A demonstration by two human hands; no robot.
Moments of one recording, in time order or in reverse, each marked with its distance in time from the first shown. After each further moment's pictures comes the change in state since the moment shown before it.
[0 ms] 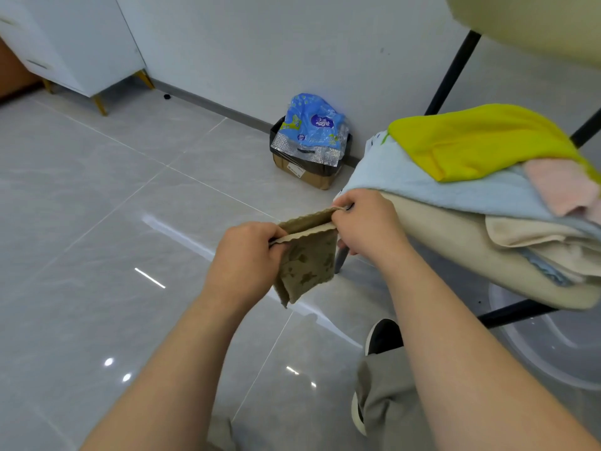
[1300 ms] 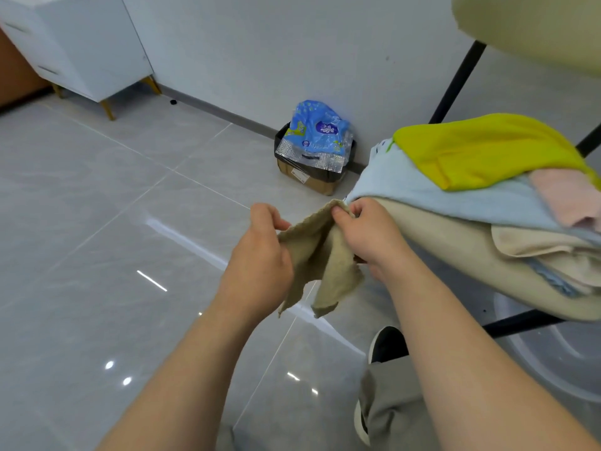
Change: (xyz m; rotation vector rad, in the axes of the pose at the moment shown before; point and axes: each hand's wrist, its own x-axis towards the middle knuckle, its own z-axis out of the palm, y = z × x) left_hand -0.009 0.011 0.000 -0.246 0.059 -0.033; right_hand 0.009 0.005 0.015 0.278 0.034 0.013
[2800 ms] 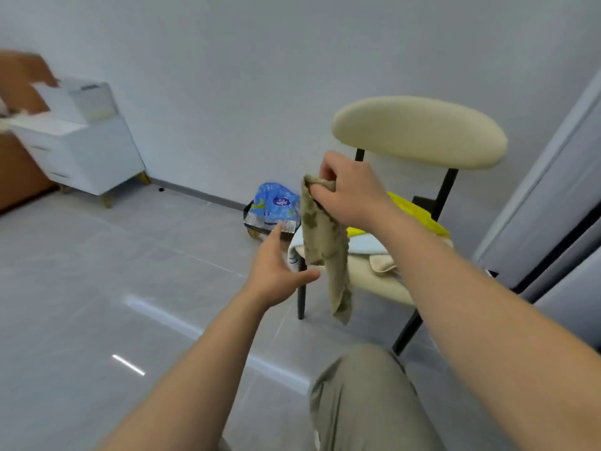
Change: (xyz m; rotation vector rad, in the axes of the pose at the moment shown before) left_hand -0.066 0.164 -0.007 -0.210 -0.179 0.044; right_hand -0.122 -0.124 -0.217 -0.404 0.194 -0.738
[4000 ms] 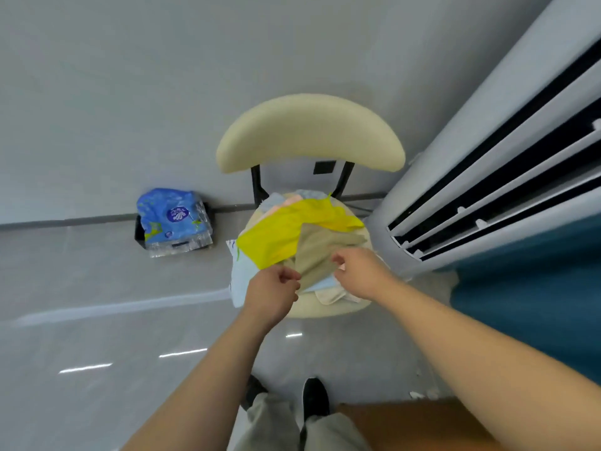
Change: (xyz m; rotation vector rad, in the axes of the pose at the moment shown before) left_hand 0.244 0.179 0.004 0.073 -0.668 -0.414; right_hand 0.102 0.121 -0.081 -0.072 -0.511 1.041
